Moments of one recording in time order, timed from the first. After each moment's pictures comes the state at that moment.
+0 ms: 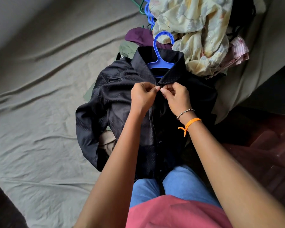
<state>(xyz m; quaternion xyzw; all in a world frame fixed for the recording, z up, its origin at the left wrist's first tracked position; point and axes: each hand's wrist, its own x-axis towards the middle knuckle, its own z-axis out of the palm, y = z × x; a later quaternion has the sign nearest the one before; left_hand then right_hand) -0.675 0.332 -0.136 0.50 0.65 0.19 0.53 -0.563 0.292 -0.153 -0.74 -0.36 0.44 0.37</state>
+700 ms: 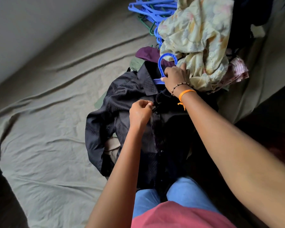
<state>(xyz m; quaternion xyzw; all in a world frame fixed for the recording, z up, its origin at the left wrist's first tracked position) -0.691 0.312 -0.121 0.42 0.74 0.18 0.50 -0.548 0.388 -0.135 -0.76 -0.61 0.22 0.04</state>
